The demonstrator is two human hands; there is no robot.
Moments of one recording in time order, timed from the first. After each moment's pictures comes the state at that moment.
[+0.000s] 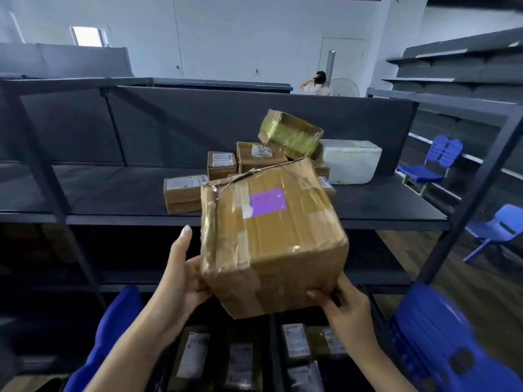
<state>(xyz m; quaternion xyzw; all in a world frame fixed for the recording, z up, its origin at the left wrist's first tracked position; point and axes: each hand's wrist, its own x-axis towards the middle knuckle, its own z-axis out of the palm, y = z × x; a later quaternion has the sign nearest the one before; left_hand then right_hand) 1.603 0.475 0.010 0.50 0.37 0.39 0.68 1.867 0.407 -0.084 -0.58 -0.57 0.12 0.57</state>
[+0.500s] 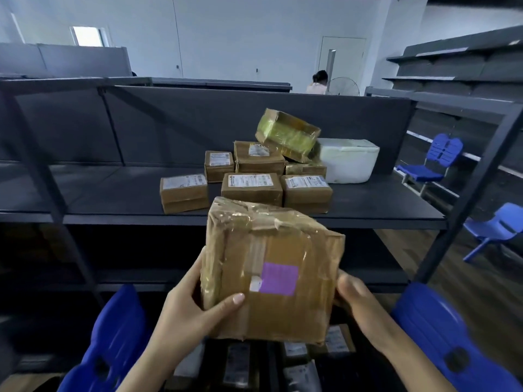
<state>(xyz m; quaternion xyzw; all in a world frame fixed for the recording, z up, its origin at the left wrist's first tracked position) 1.611 0.451 -0.027 0.66 0.44 0.43 0.42 1.878 0.382 -0.020 -0.52 -0.56 0.44 0.47</state>
